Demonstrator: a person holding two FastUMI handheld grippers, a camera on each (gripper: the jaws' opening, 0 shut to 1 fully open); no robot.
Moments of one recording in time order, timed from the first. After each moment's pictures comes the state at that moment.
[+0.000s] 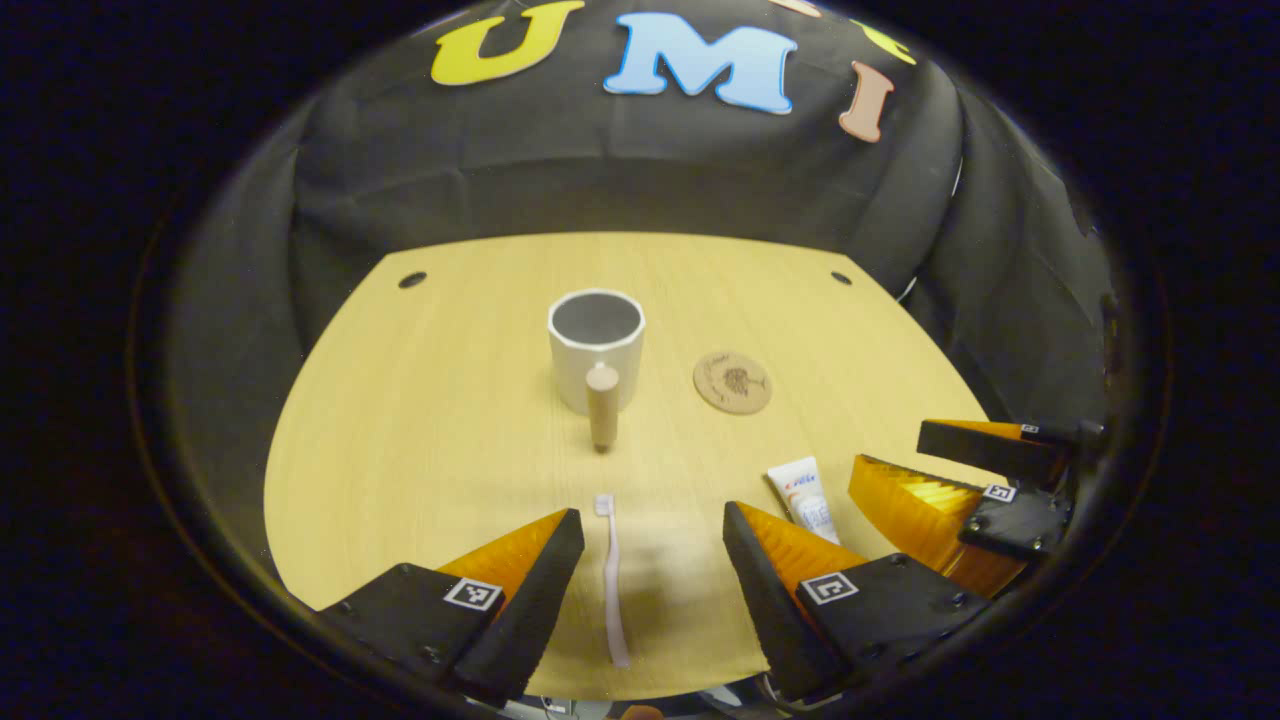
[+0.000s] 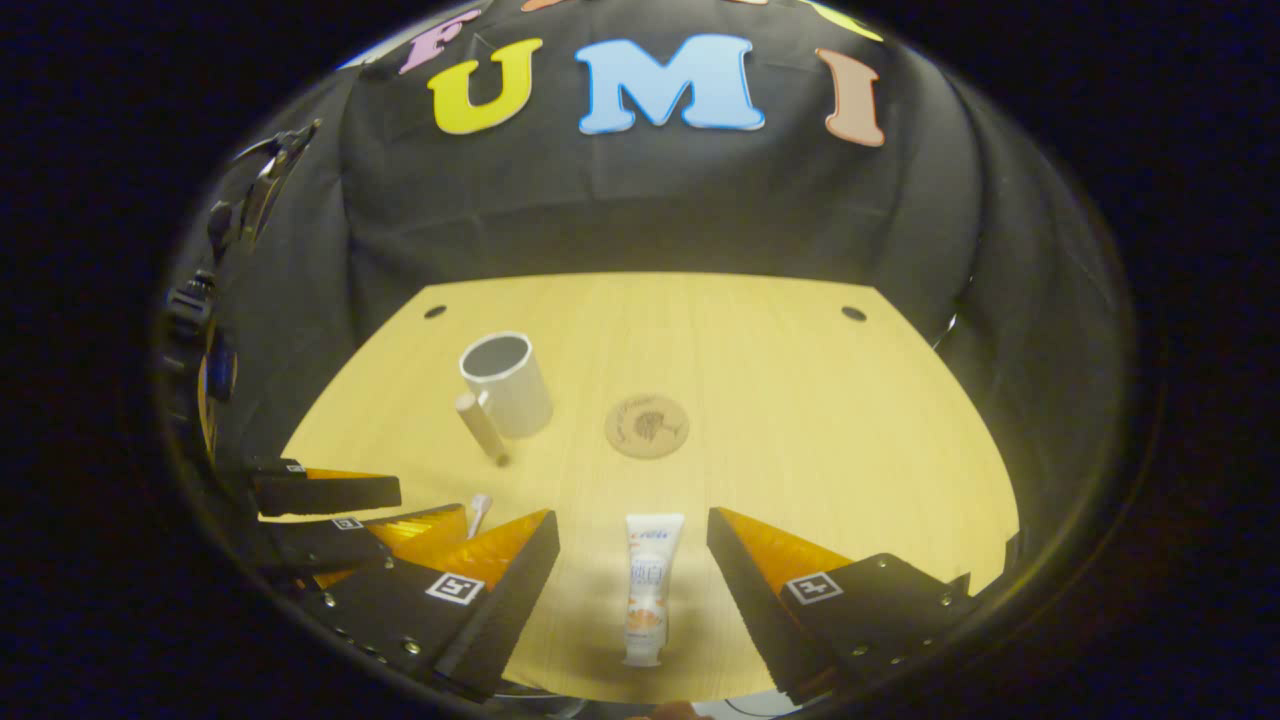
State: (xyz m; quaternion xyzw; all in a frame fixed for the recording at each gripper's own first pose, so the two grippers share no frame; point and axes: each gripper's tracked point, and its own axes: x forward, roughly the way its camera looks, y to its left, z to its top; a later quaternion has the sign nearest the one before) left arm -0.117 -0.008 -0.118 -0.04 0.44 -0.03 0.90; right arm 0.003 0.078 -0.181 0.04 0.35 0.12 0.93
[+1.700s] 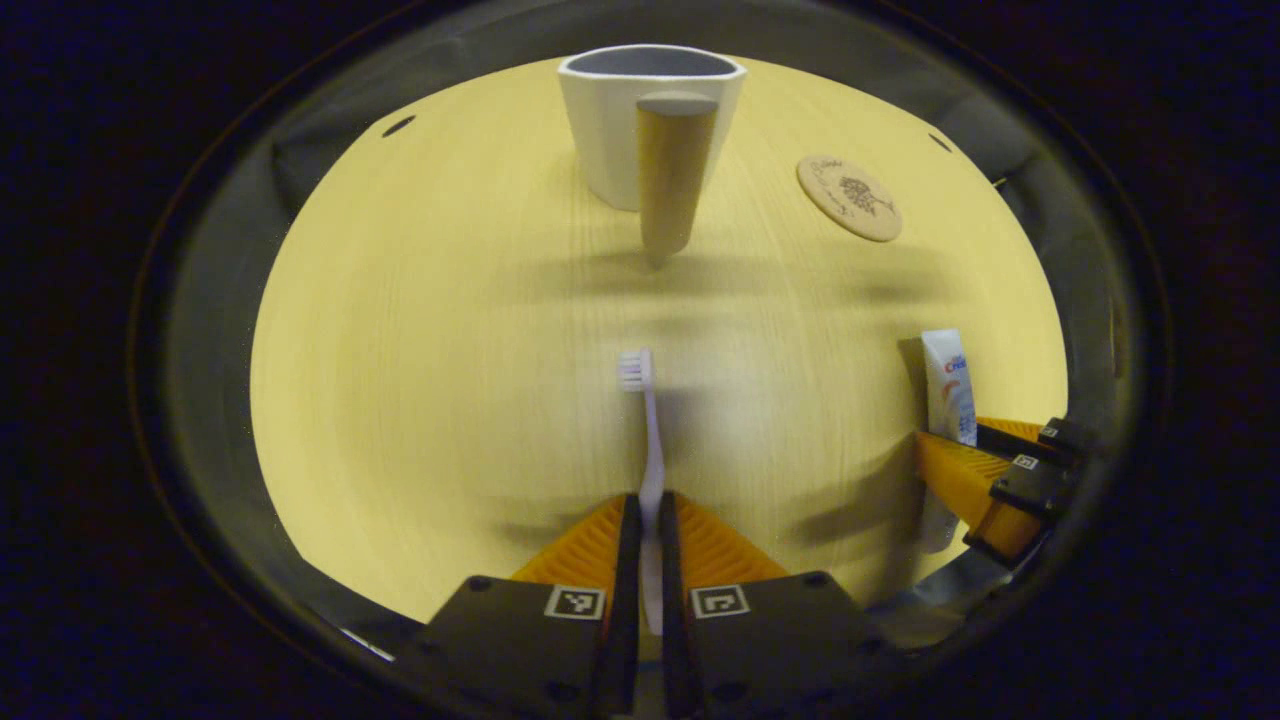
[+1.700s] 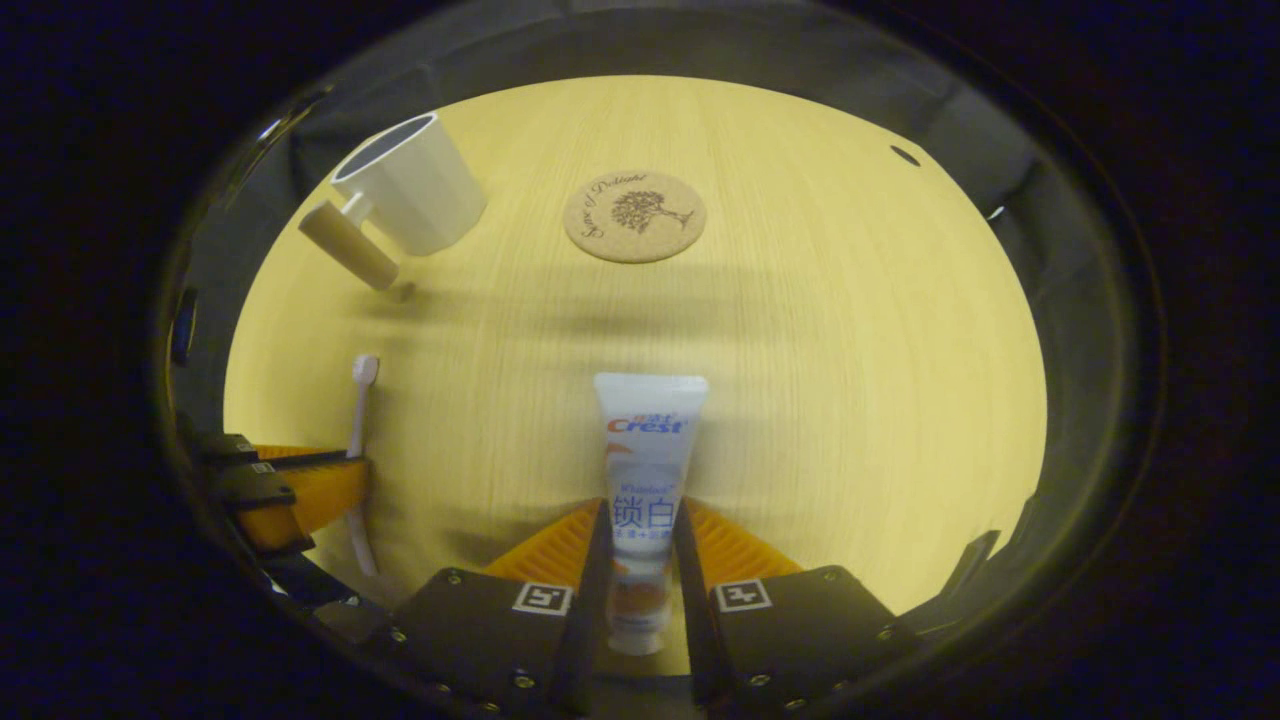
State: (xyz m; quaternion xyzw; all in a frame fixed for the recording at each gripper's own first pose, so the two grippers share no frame) left arm -0.146 0.030 -0.154 -0.03 0.65 0.05 0.76; right arm -0.011 0.083 -0.296 0.00 0.58 0.11 0.81
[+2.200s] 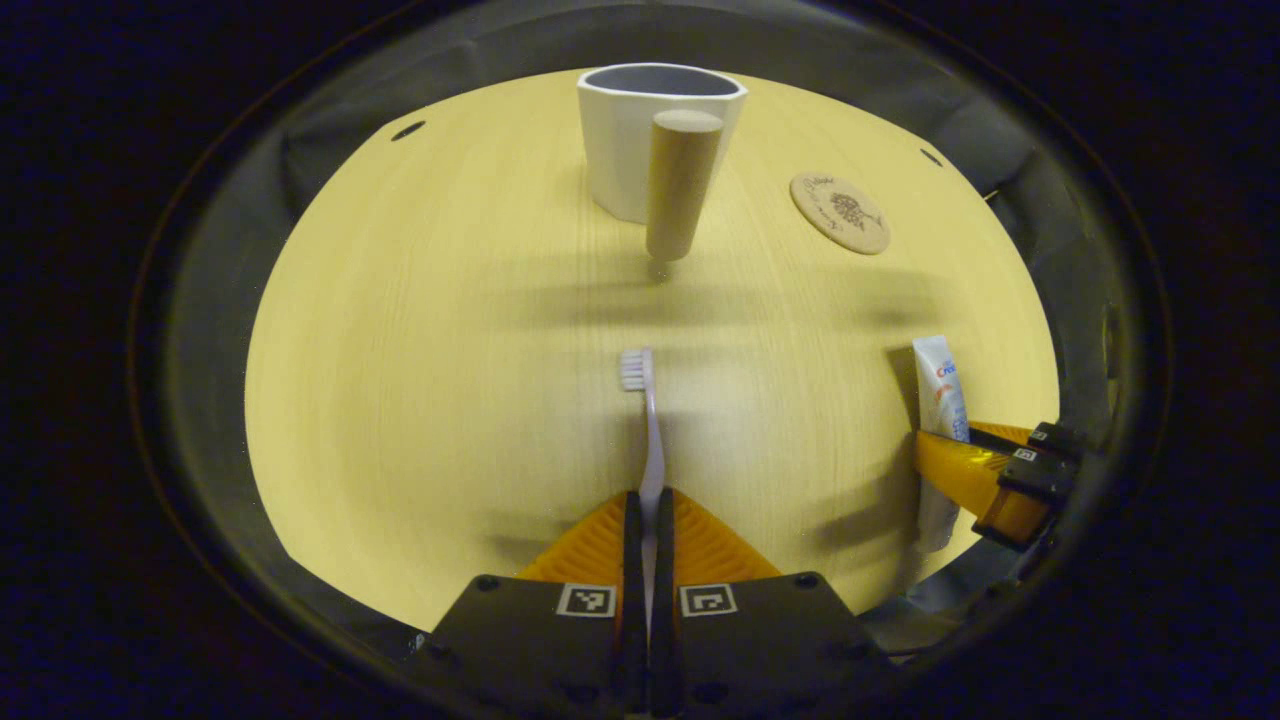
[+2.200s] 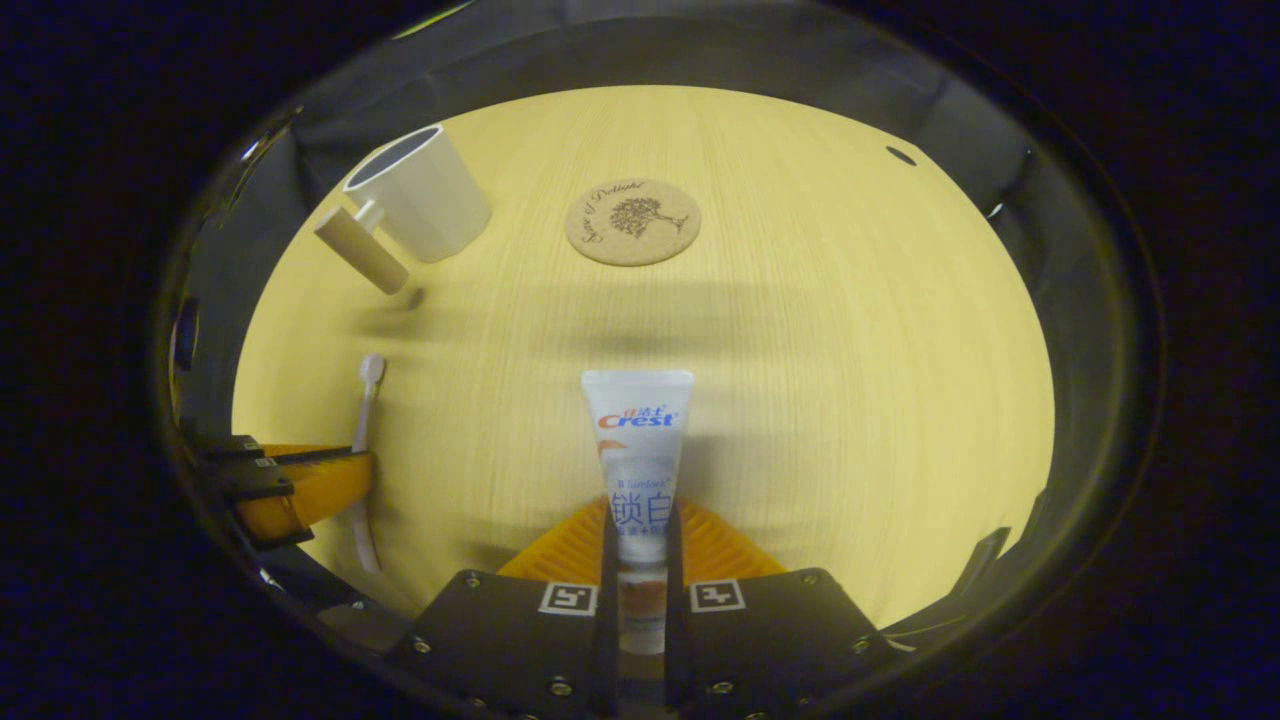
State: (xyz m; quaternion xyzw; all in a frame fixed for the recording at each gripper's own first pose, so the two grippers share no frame) left arm -0.145 0.026 -0.151 -0.05 0.61 0.03 0.79; right arm -0.012 0.083 -0.297 0.03 0.55 0.12 0.82
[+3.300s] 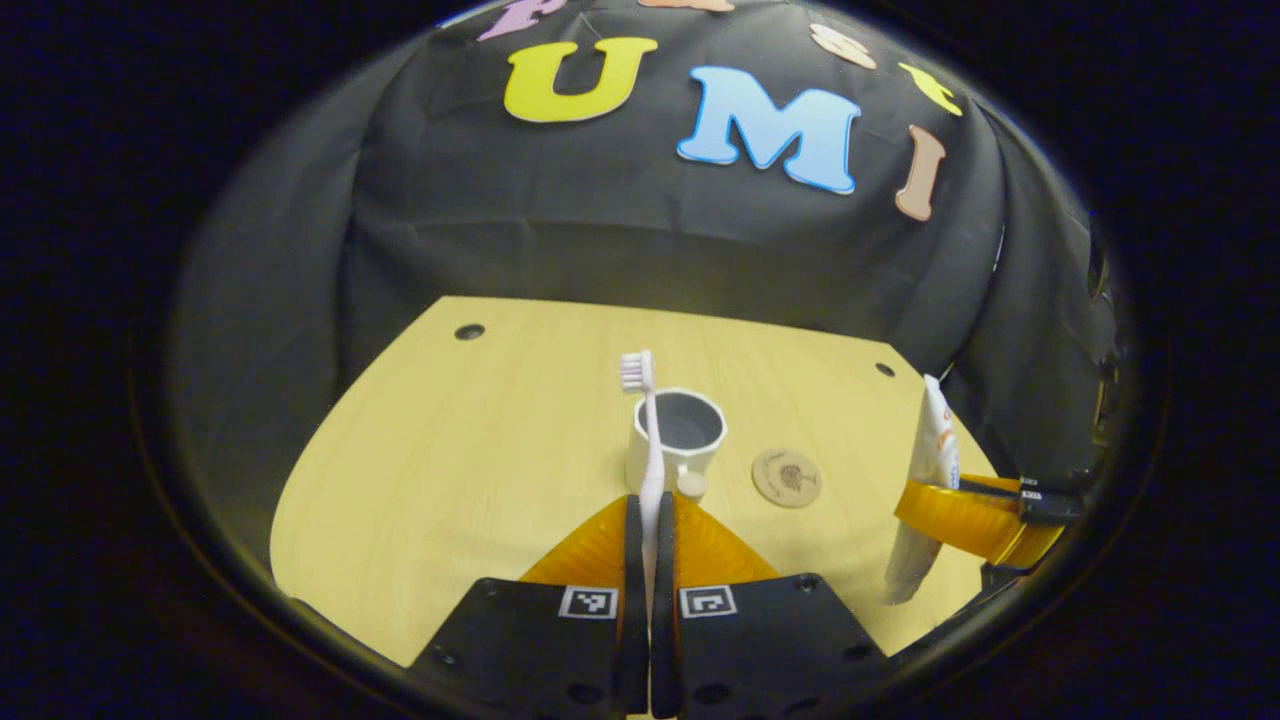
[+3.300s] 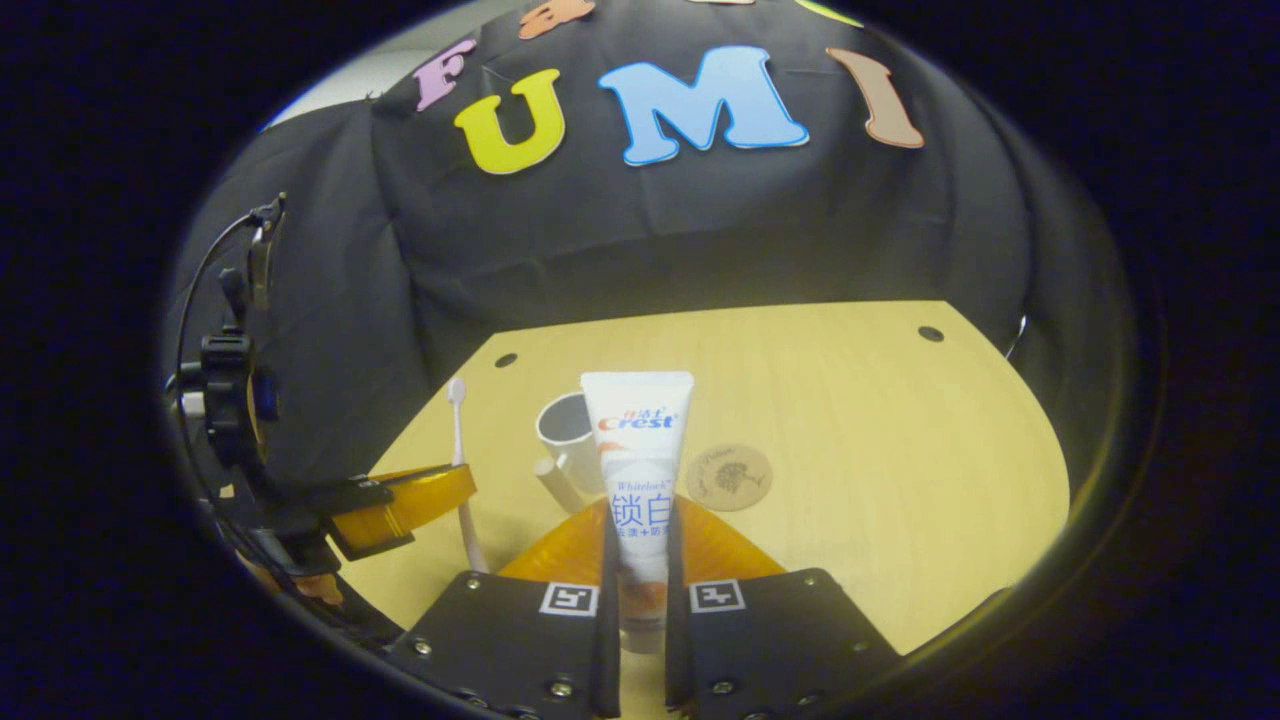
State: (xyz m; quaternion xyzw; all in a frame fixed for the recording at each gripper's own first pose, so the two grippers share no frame) left arm -0.077 0.091 0.051 -0.07 0.26 0.04 0.96; right arm 0.040 0.115 -0.119 0.11 0.24 0.21 0.94
